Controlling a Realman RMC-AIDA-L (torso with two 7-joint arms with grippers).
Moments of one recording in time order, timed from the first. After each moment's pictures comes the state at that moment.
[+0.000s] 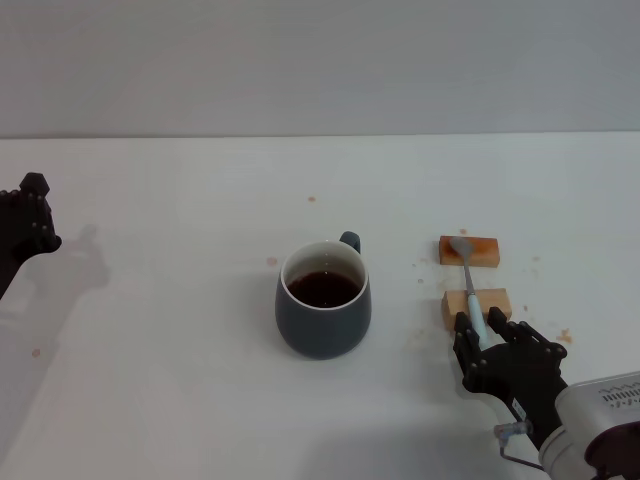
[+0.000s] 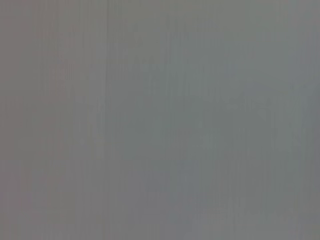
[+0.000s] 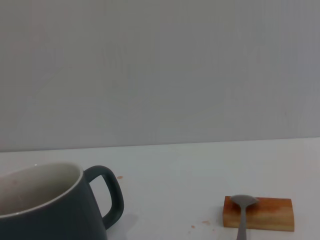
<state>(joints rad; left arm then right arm) -0.17 -1.97 -1.22 -0.56 2.83 0.91 -0.25 0.00 2.05 0.62 1.00 -2.03 -0.64 -0.47</state>
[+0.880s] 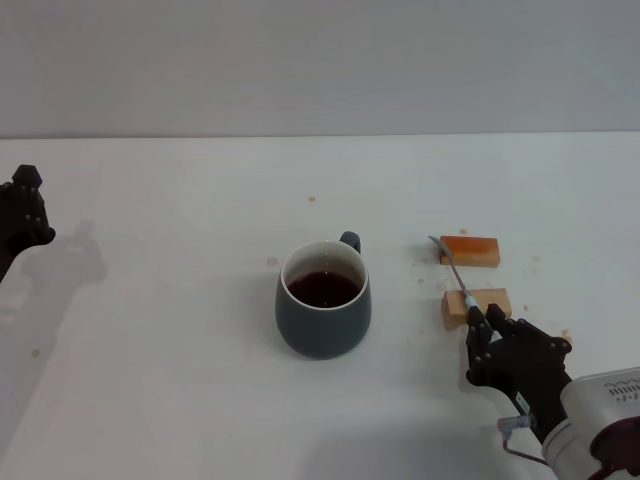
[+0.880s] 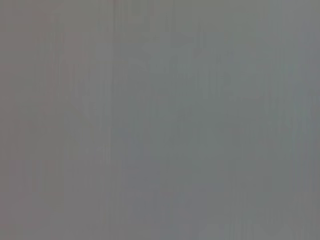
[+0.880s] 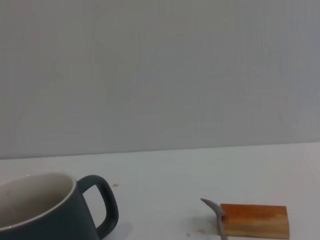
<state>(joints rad) -0.16 -1.97 -1.24 -0.58 2.83 0.90 -0.24 0.00 2.05 0.63 1.01 -2.03 -0.64 -0.47</state>
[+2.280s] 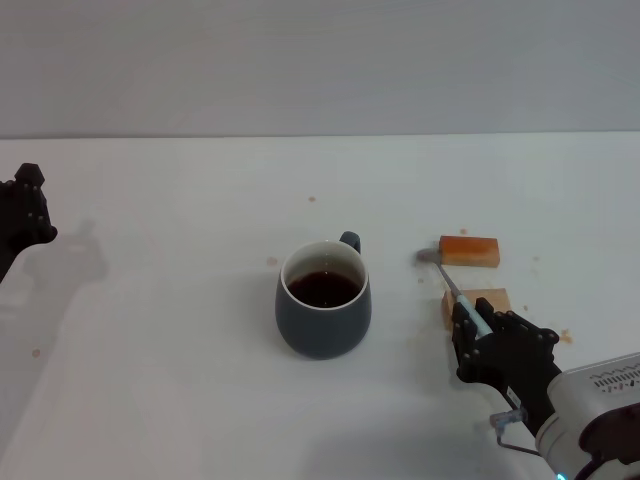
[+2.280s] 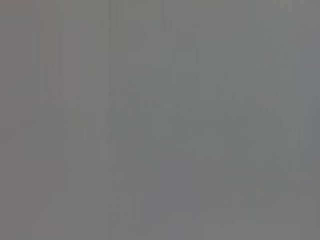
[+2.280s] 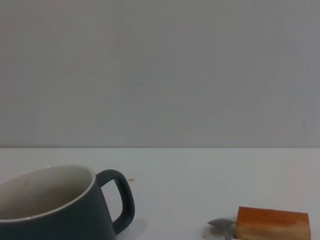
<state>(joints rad) -0.17 -1.97 -1.25 -0.58 2.84 0.89 -0.24 0.03 2.04 0.64 1.01 -2.07 -0.59 -0.47</state>
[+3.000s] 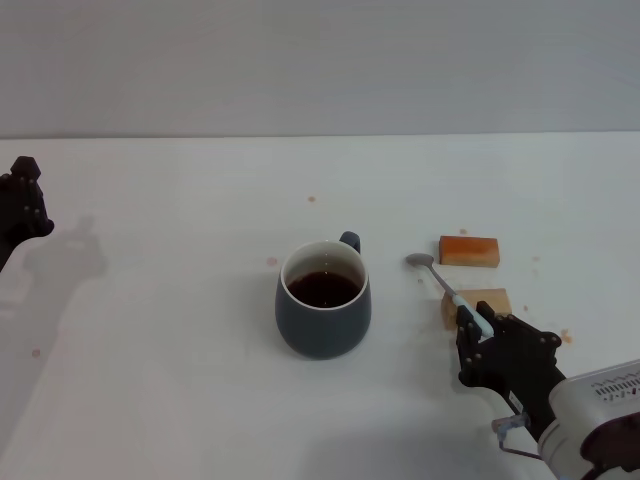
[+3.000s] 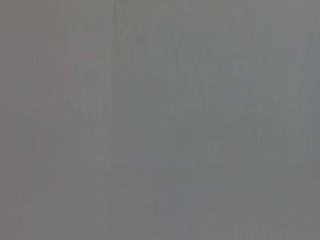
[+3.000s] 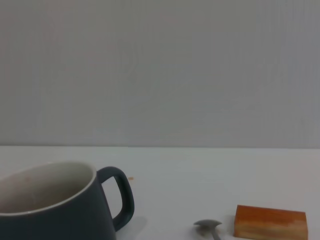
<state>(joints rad) -0.17 -1.97 -1.26 -0.59 2.84 0.89 -0.24 0.01 2.04 0.64 1.01 -2.09 -0.60 -0.47</state>
